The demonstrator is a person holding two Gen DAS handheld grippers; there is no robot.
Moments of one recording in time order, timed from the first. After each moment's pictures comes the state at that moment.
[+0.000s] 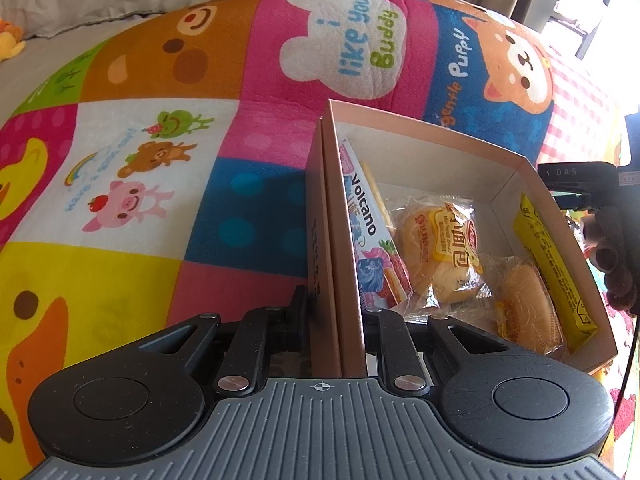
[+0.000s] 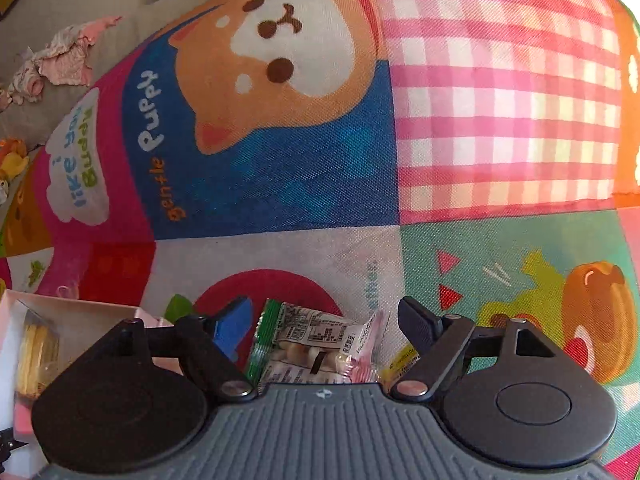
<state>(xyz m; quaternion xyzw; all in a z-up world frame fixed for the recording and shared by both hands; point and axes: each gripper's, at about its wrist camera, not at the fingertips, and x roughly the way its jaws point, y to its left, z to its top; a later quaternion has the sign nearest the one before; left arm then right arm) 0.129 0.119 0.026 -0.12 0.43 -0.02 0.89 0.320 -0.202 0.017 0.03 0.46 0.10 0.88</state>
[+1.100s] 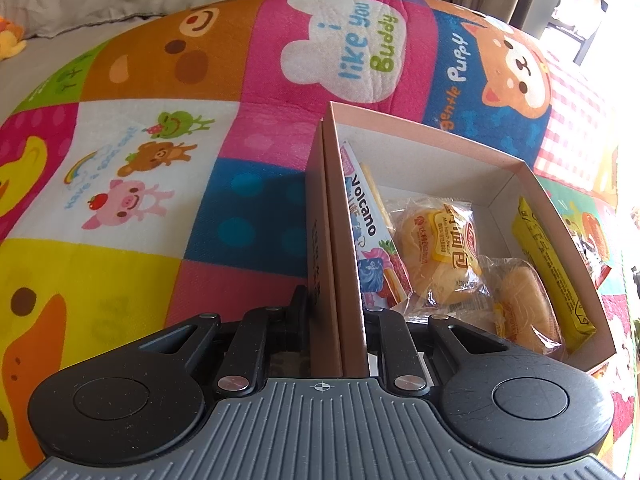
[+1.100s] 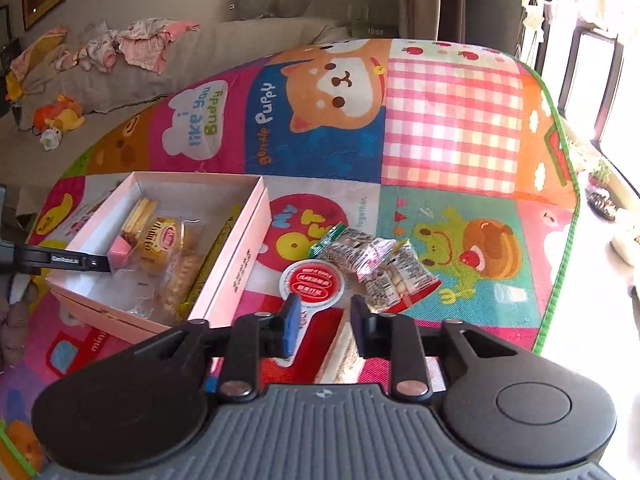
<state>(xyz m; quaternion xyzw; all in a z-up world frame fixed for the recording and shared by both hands) 0.126 0.120 0.024 -0.12 0.42 -0.02 0.90 0.103 -0.232 0.099 -0.08 0.36 0.13 0.92</state>
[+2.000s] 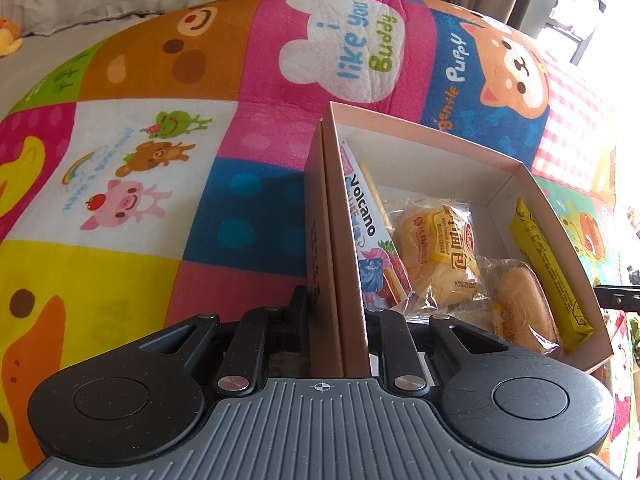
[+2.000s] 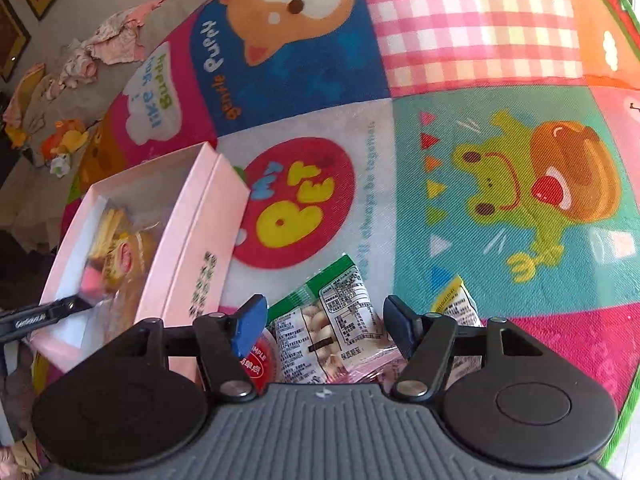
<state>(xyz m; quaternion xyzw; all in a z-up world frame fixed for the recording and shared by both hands) 0.126 0.124 0.023 -0.13 0.42 -0.03 0.90 0.186 -0.256 0.033 0.06 0.48 0.19 0.86</state>
